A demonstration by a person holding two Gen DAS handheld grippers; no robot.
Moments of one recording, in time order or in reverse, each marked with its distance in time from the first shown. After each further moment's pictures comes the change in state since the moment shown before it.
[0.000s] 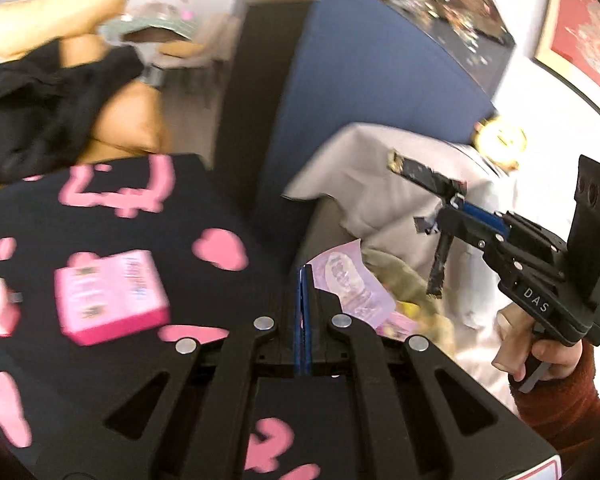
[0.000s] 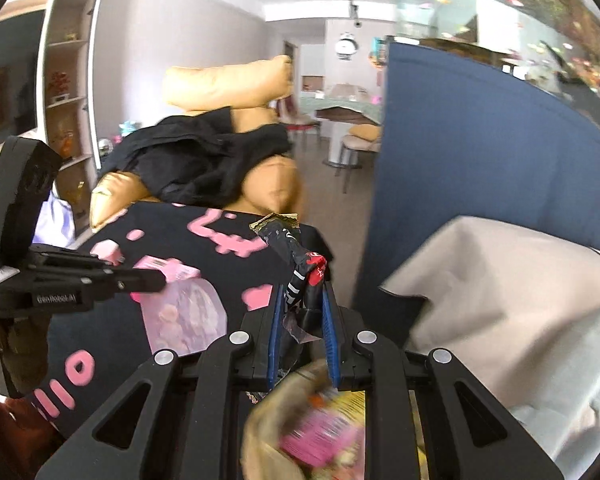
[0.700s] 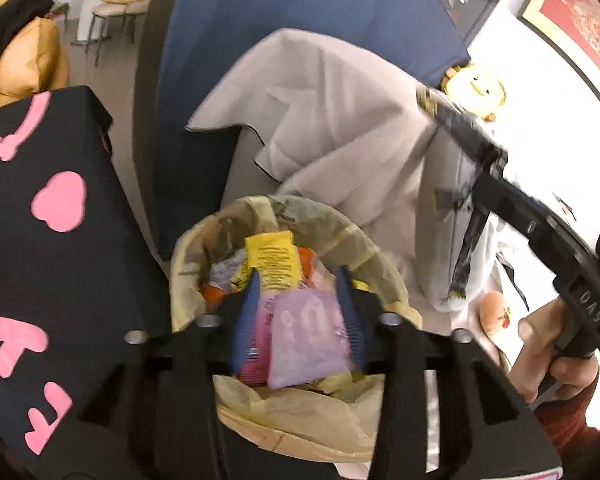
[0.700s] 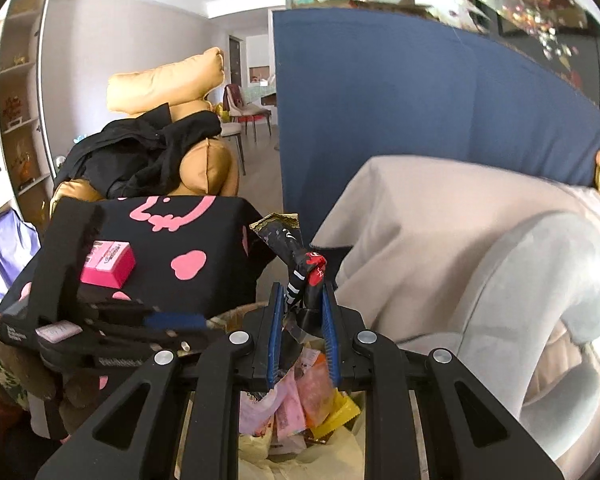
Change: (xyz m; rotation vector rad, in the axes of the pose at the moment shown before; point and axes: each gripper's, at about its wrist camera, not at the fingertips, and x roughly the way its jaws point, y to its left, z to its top) left arm 0.132 -0.065 -0.028 -0.014 0.155 -0.140; right arm -0.013 -0.083 -0.057 0.142 0.043 -0.104
